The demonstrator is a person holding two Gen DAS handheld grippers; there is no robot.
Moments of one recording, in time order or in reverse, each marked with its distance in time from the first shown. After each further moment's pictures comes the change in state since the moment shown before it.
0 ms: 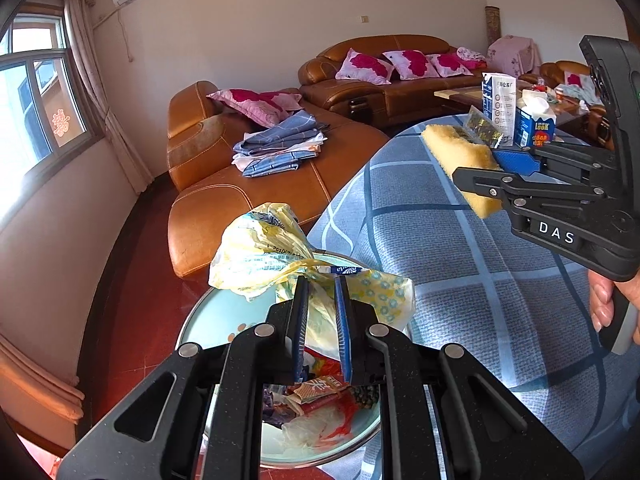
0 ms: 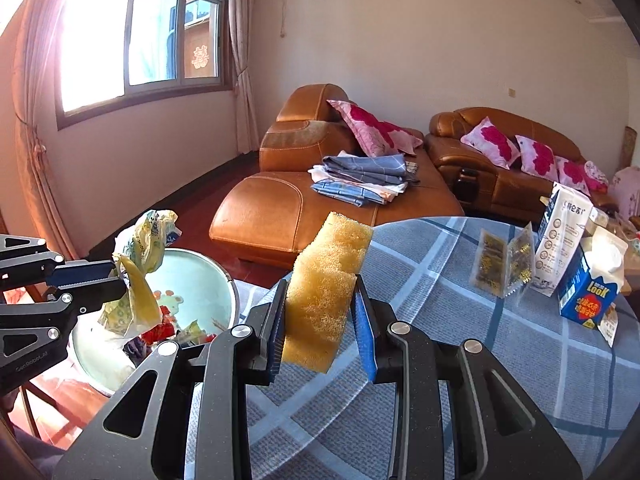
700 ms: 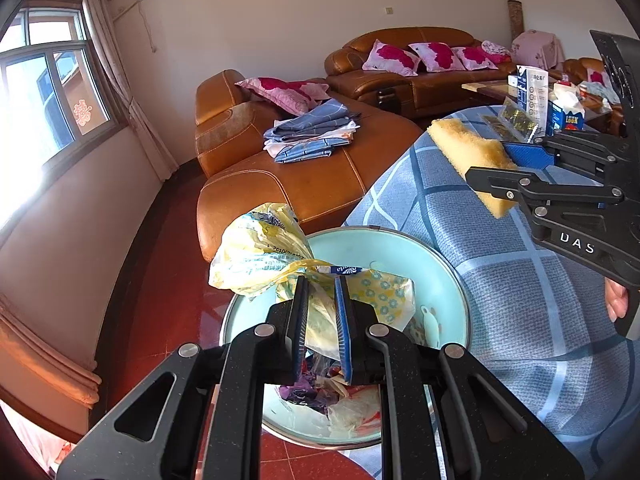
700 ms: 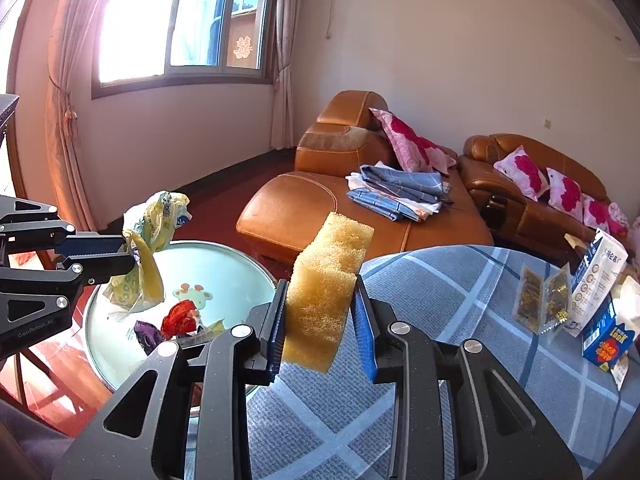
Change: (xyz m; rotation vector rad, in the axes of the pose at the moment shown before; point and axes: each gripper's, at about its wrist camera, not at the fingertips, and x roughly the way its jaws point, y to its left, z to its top) left arm -0.004 0.034 -0.018 -0.023 0.036 0.090; right arm 0.017 0.039 0.005 -0.129 -0.009 0.076
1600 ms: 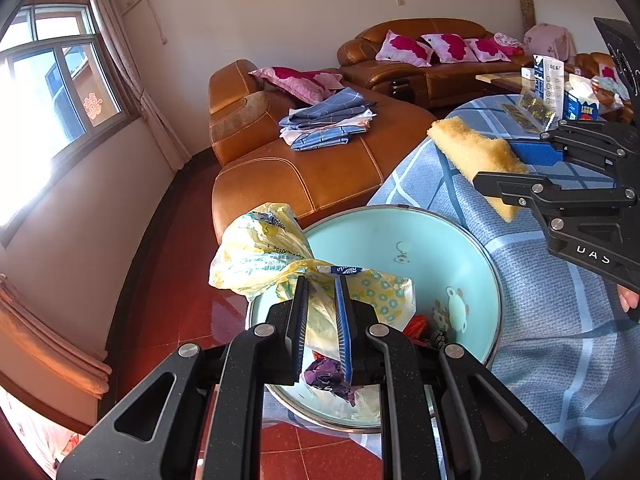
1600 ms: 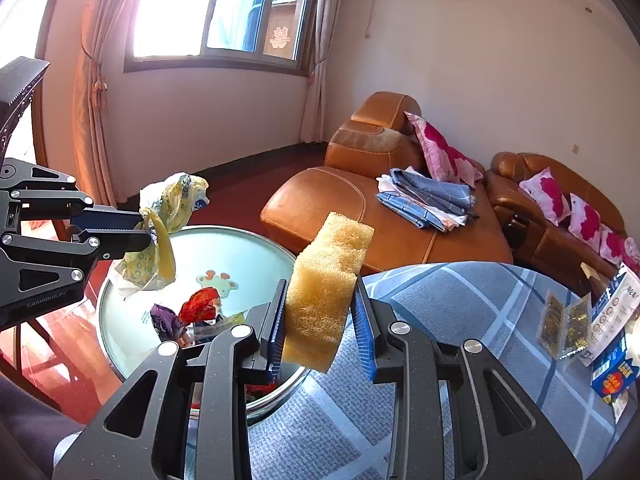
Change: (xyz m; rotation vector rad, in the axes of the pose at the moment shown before) left arm 0.004 0.015 -0.010 -0.011 0.034 0.046; right arm 0.009 0.026 0.001 -0.106 0.016 0.071
